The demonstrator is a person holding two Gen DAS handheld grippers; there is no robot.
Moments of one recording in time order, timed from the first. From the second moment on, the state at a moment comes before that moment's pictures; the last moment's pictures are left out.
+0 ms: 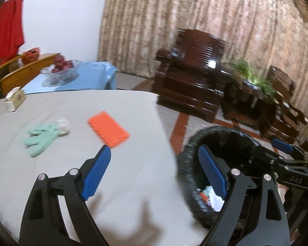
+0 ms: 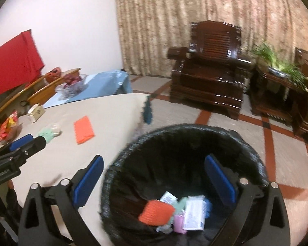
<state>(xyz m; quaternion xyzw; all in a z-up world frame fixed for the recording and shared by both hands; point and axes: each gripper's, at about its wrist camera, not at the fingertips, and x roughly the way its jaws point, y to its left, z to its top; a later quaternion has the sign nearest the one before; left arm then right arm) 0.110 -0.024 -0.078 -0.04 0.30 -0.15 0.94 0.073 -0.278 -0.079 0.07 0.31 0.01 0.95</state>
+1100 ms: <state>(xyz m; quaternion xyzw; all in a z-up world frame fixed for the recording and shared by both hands) 0.235 0.164 -0.158 -0.07 0.35 0.05 0.93 0.280 -0.095 -0.164 0.00 0.38 0.12 0.92</state>
